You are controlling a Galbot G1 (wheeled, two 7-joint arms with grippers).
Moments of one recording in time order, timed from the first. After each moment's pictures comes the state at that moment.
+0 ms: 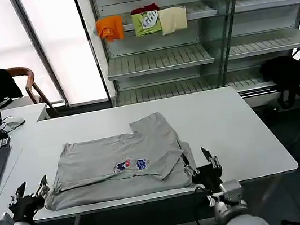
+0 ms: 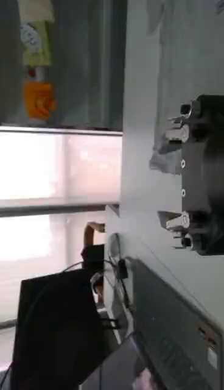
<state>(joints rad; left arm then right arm) 1.38 -1.17 -0.88 -2.13 -0.49 0.57 -0.12 -1.18 1.46 0.23 2.16 0.13 -0.59 0.19</state>
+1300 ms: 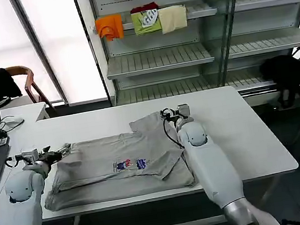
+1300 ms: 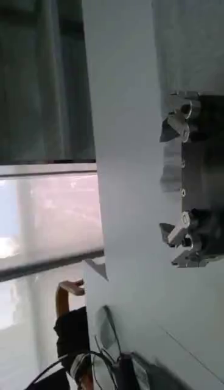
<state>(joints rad) 0.72 -1.06 -0.58 -1.33 -0.29 0.56 0.18 -0.39 1.61 0.32 1.05 0.15 -0.45 -0.01</state>
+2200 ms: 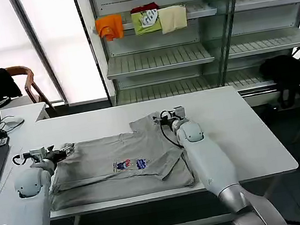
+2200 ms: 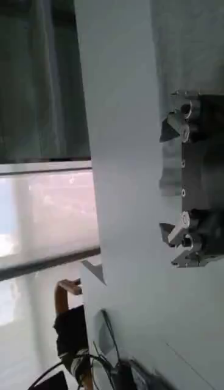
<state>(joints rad) 0.65 -1.12 -0.58 -1.22 -0.20 0.54 0.19 -0.31 1.61 0.26 0.82 0.16 -0.36 -0.12</state>
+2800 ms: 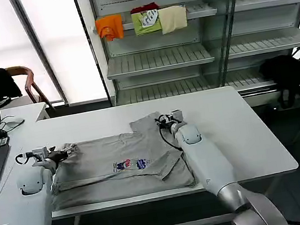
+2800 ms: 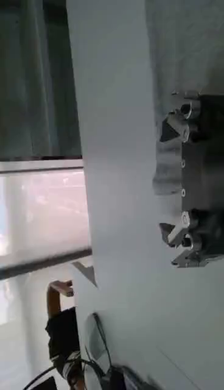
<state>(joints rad) 0.62 -1.13 -0.56 -1.16 -0.18 0.53 0.21 -0.31 1.61 0.23 0.77 0.15 -0.35 -0.10</state>
